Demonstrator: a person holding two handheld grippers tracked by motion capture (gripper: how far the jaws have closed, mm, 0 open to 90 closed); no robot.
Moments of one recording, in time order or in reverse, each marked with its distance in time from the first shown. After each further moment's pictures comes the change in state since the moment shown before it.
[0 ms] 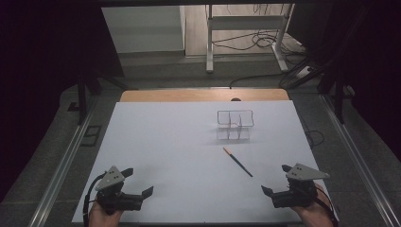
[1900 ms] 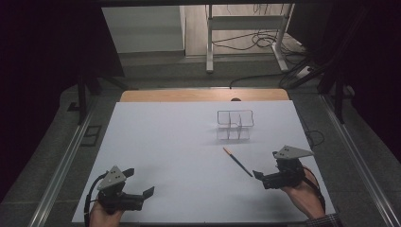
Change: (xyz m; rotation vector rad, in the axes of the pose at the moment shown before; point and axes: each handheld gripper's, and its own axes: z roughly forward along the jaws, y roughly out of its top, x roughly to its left) left arm -0.001 0.001 0.002 0.014 -0.001 0.002; right arm -0.017 0.036 0.035 0.049 0.021 0.018
